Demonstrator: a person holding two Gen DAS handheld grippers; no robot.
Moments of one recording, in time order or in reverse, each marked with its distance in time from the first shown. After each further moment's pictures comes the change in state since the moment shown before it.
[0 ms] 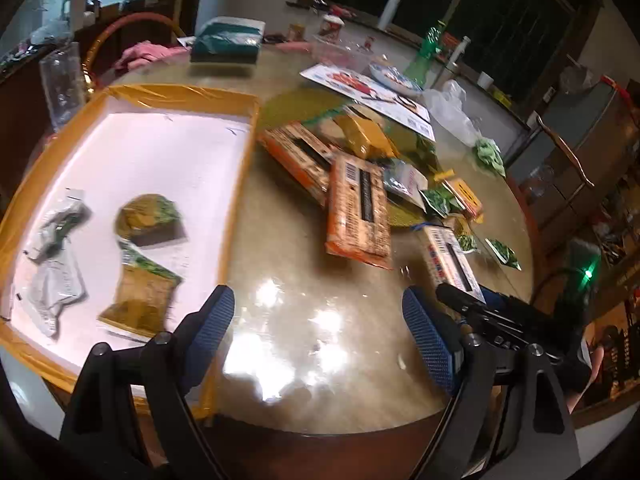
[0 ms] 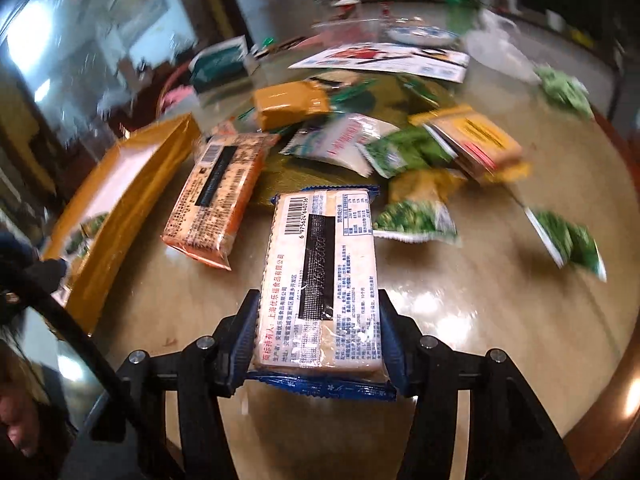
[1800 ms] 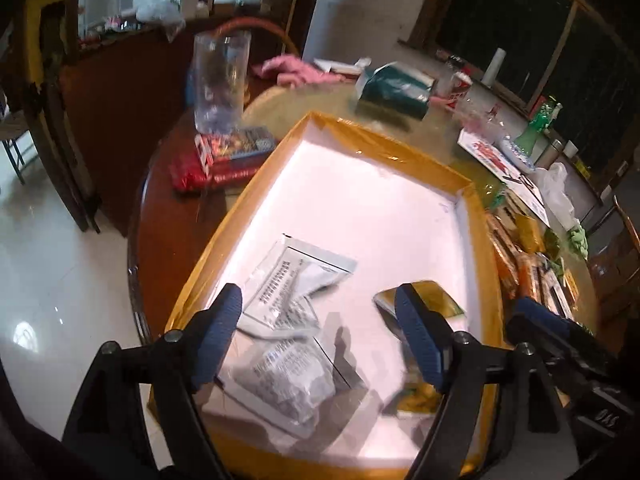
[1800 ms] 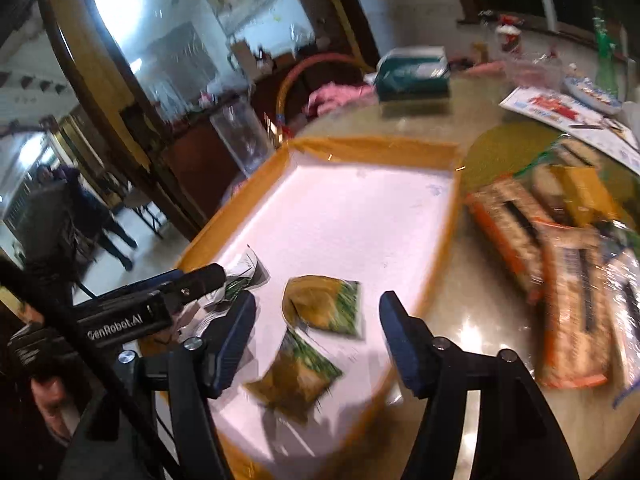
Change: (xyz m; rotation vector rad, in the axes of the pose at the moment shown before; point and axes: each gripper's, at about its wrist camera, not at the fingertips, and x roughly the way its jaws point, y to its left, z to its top) left arm -0.051 0.174 0.027 -0.192 -0.136 0.246; right arm 0.044 0.205 0.050 -0.191 -0.036 0.324
